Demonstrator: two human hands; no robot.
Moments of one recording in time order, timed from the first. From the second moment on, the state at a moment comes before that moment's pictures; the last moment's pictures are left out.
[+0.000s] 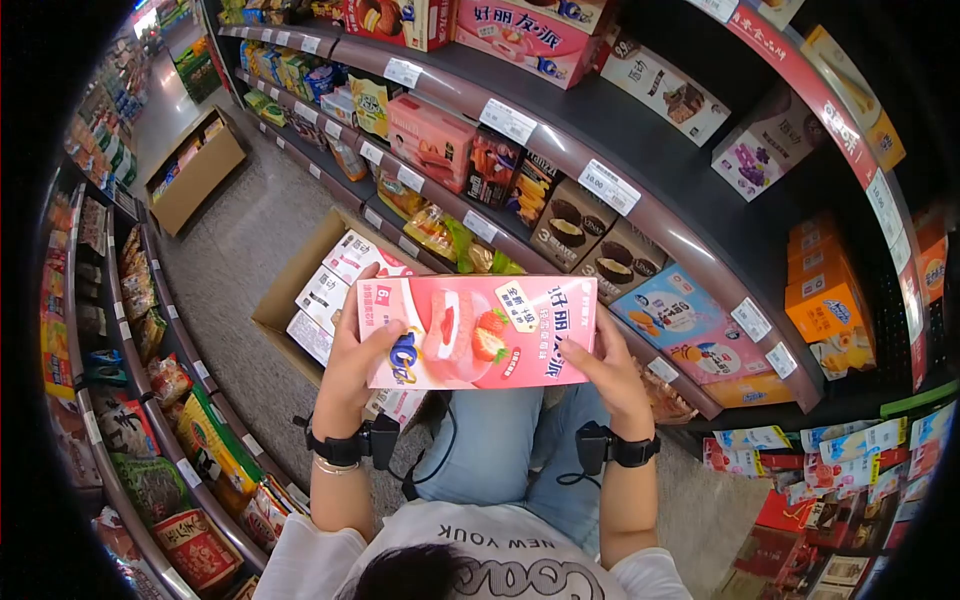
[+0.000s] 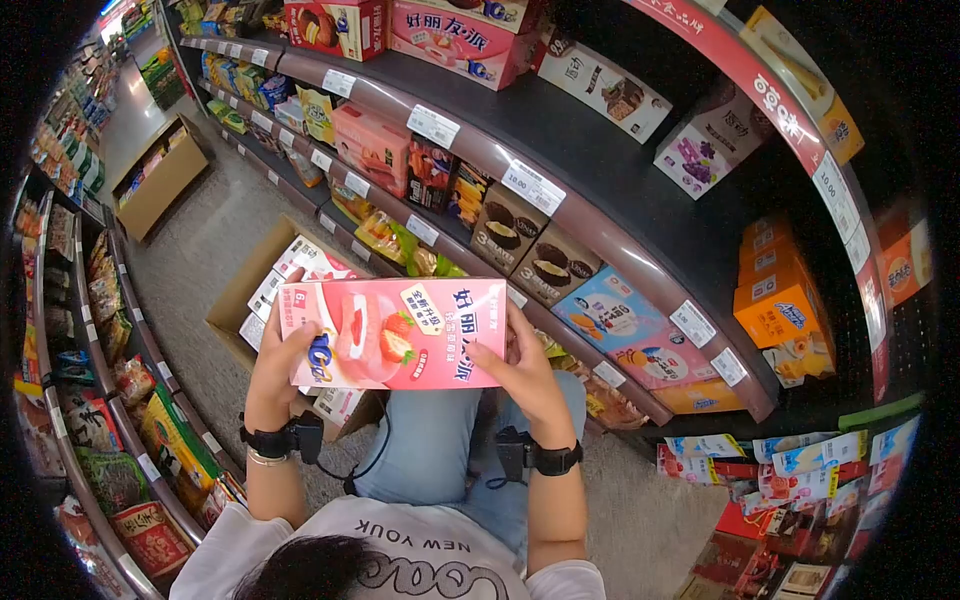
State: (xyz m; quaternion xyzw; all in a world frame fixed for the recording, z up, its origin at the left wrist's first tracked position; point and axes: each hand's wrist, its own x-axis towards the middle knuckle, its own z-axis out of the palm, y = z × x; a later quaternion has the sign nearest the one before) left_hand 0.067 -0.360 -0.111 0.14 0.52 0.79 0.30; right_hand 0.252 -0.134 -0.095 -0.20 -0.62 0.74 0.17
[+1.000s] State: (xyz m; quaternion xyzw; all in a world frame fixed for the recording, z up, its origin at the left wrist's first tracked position) left_hand 0.074 -0.365 -0.119 0.22 0.53 0.76 0.29; right_hand 0.223 -0.120 -0.119 -0.19 -0.67 0.67 0.24
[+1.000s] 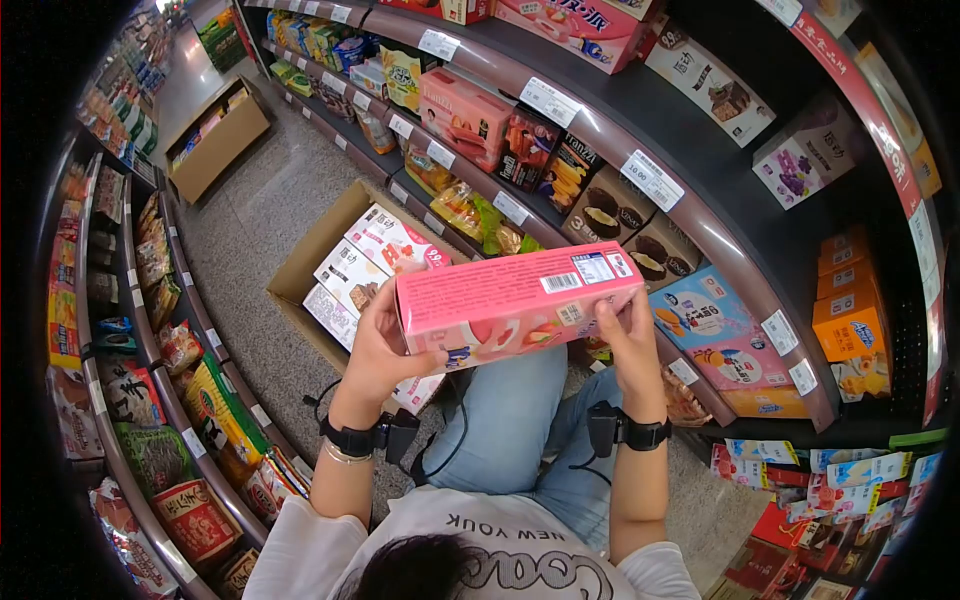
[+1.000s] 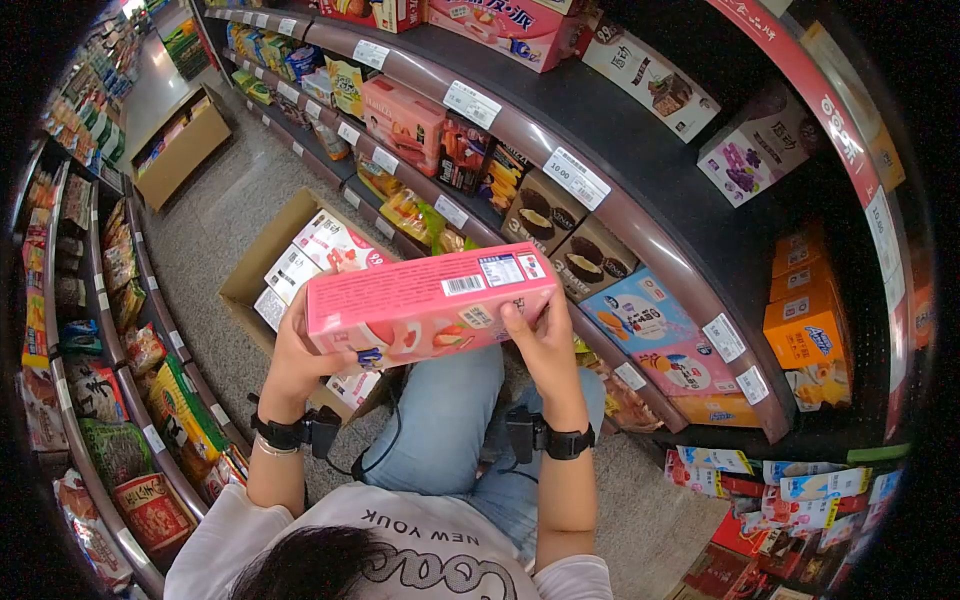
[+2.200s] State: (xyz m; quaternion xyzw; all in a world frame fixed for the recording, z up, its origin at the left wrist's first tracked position) left_hand 0.016 -0.416 -0.158 0.08 0.59 0.70 0.40; right_hand 0.140 -0.150 -0.162 -0.13 -0.73 0.64 0.20
